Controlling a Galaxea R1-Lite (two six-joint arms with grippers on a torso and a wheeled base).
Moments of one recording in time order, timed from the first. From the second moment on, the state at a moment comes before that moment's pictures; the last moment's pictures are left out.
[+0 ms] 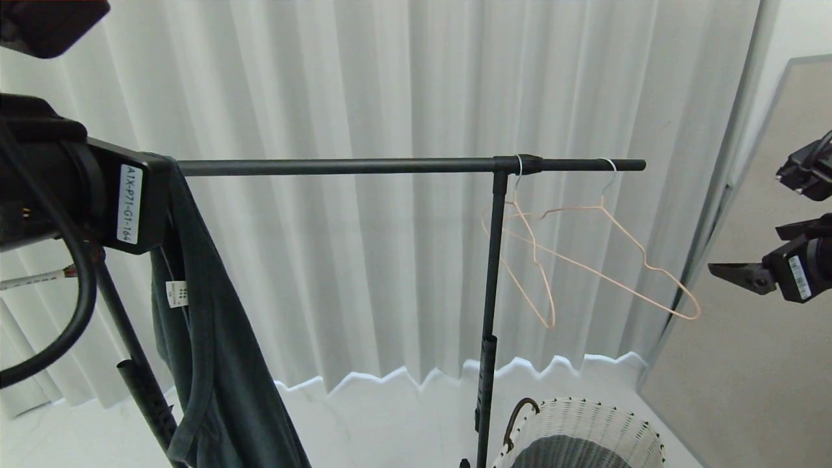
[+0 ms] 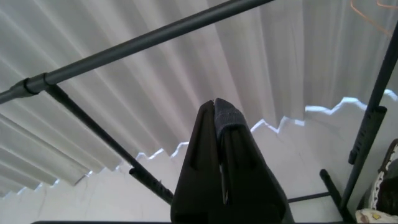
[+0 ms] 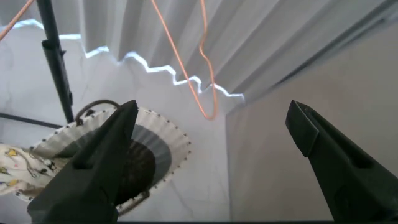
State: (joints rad) left arm -0.76 1.26 -1.31 0.41 0.77 0.14; right arm 0.12 1.33 -1.03 0.15 0.01 -0.37
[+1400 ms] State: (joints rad) left arm -0.81 1.14 -1.28 0.41 0.78 0.19; right arm -0.07 2.18 -1.76 0.36 0.60 -0.51
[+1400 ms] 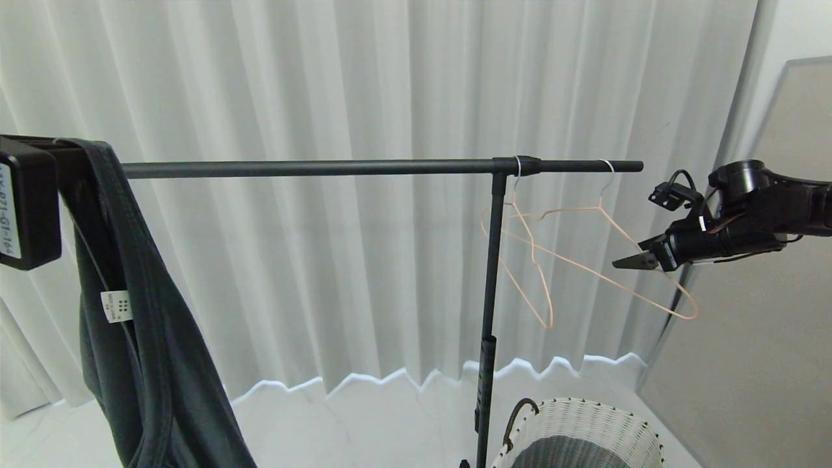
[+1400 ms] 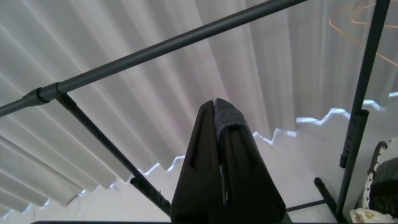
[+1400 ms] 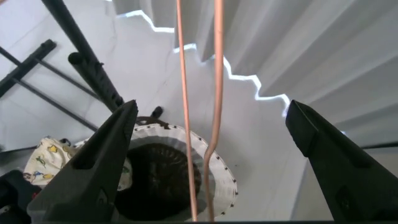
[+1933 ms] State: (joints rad) left arm -0.84 1.14 -1.28 0.41 0.78 0.21; right arm -0.09 2.25 -1.80 0.36 0.67 -0.51
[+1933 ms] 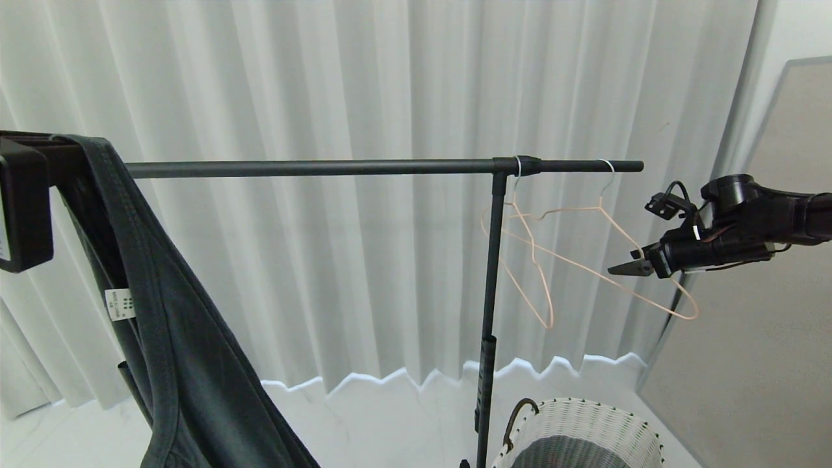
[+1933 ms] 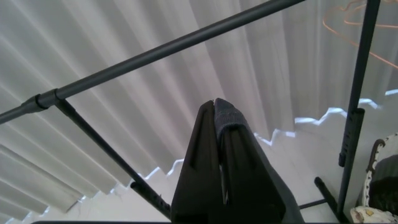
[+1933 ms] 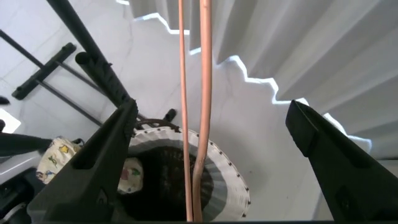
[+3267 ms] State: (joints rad) left arm -0.84 1.11 -1.27 0.41 0.78 0.21; right arm -0.09 2.08 -1.73 0.39 0.71 -0.48
